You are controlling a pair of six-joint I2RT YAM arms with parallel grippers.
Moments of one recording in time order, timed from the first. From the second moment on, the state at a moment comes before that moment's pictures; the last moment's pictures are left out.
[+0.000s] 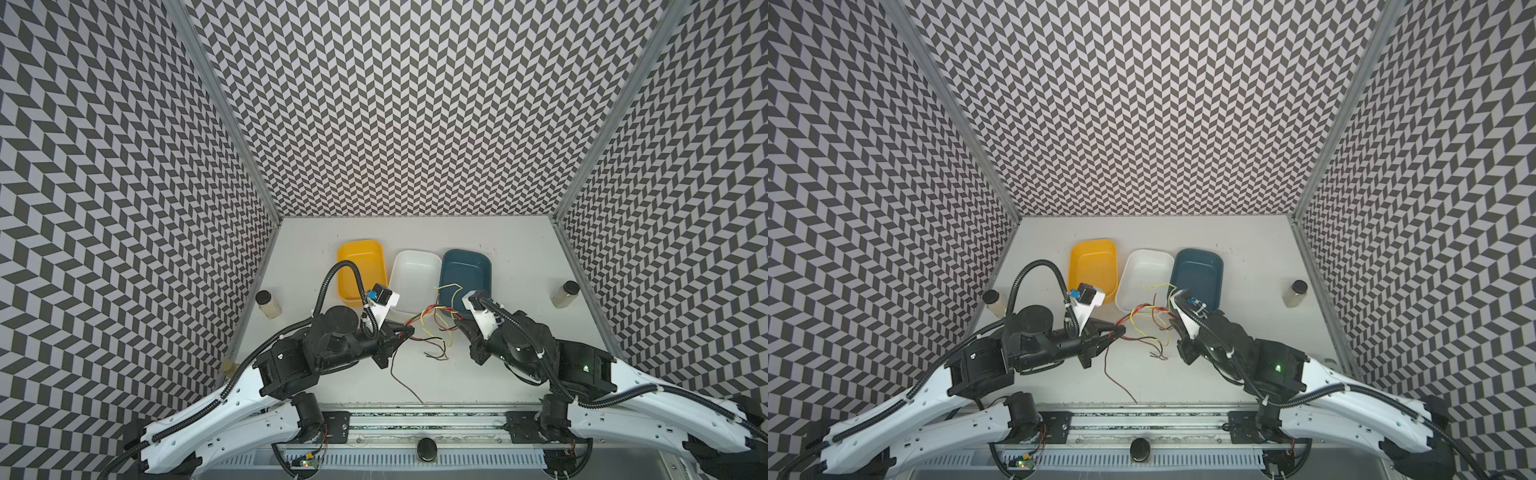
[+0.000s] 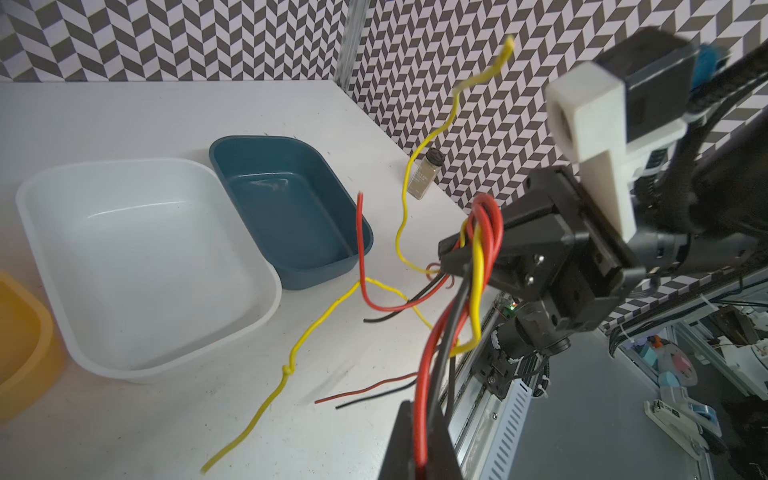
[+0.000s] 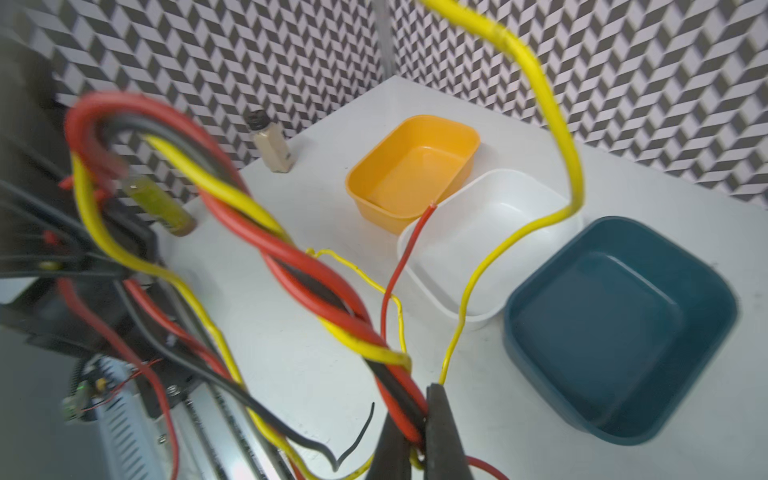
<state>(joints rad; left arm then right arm) -0.99 0.73 0.88 -0.45 0.18 -0.40 1.10 0.80 0.86 -0.44 0.41 0.30</state>
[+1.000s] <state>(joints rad) -0.98 0.85 0.92 -0.32 0.43 -0.39 1.09 0.82 0.93 -0.48 0.34 0.23</state>
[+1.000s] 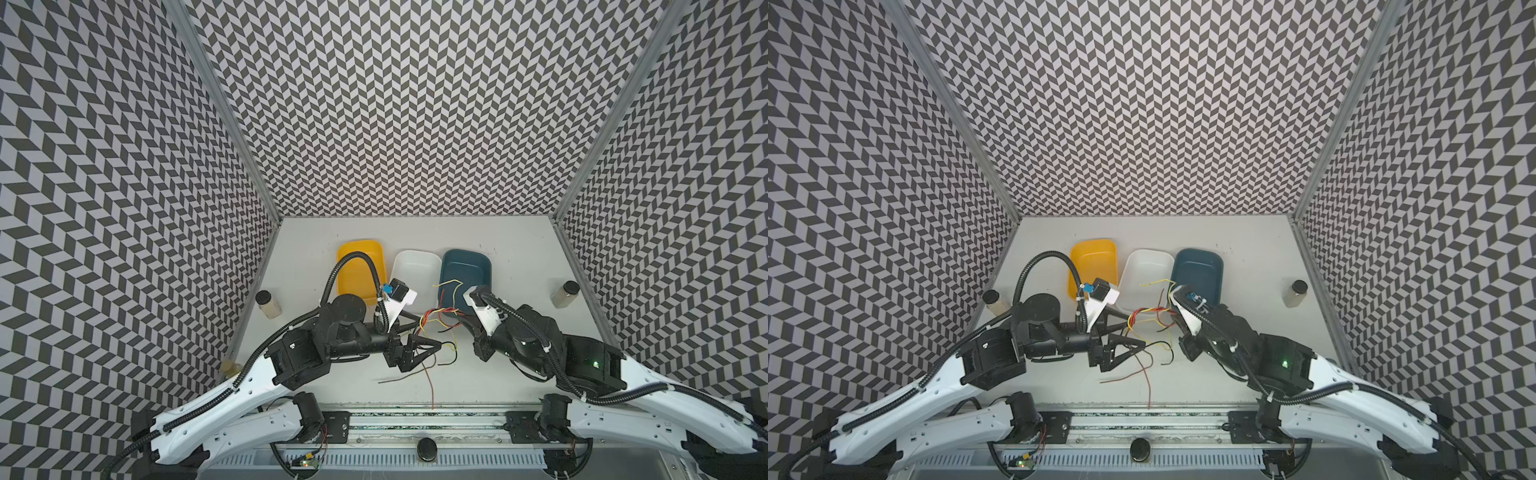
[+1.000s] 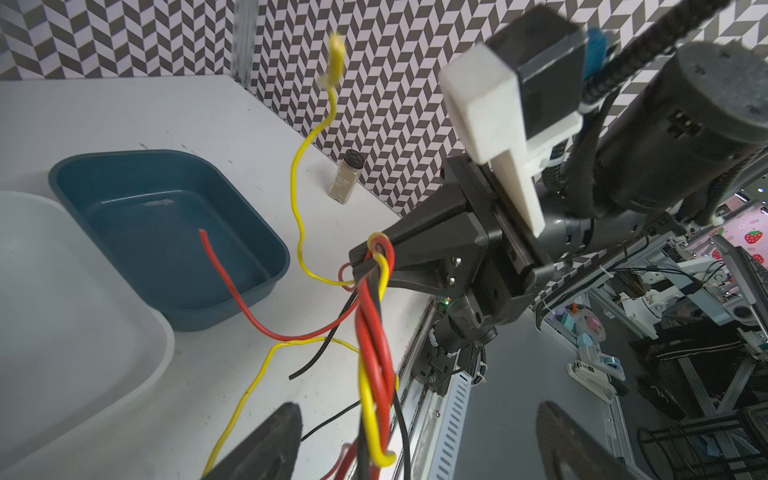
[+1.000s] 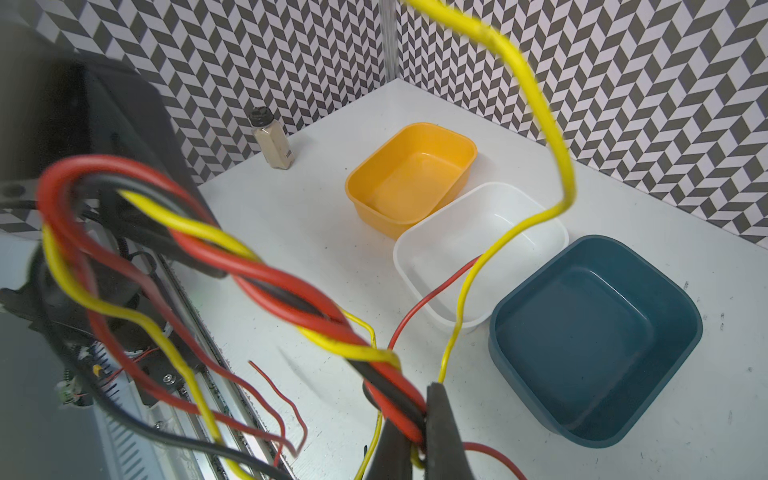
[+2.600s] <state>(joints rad) -0.85 0.98 1.11 -0.78 0.38 -0.18 1.09 0.85 1.17 -0.80 0.47 0.15</state>
